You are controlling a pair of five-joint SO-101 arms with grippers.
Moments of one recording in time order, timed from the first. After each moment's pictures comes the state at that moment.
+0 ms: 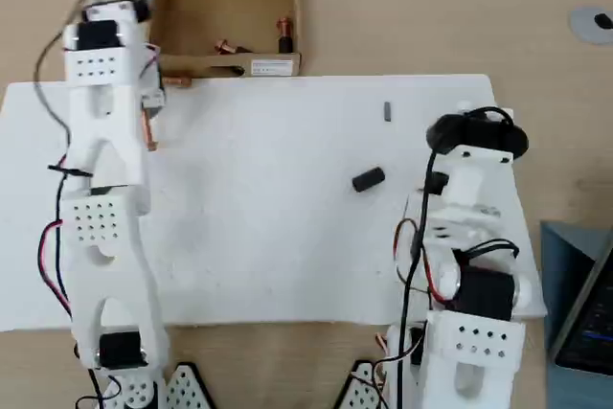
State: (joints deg) left arm -10.5 51.7 -64.1 100.0 -0.5; right arm 6.2 -70.0 57.6 69.6 -11.9
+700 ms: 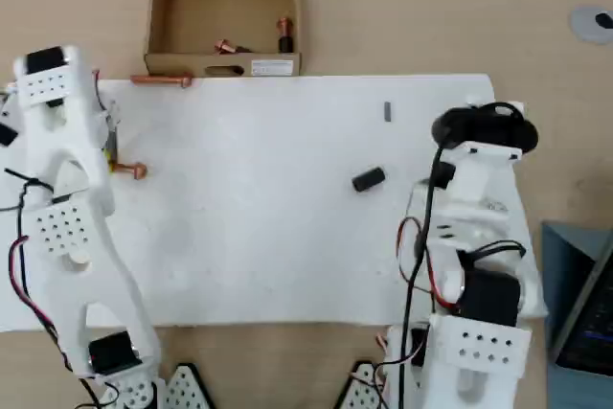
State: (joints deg) left arm -22.2 50.1 -45.5 100.0 53.4; right arm 6.2 -70.0 54.7 69.6 -11.9
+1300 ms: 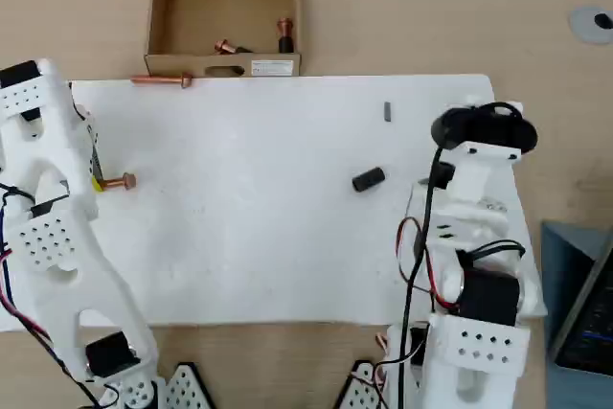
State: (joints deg) left arm -26.8 46.5 -36.4 99.8 65.4; right arm 6.2 -70.0 54.7 69.6 -11.9
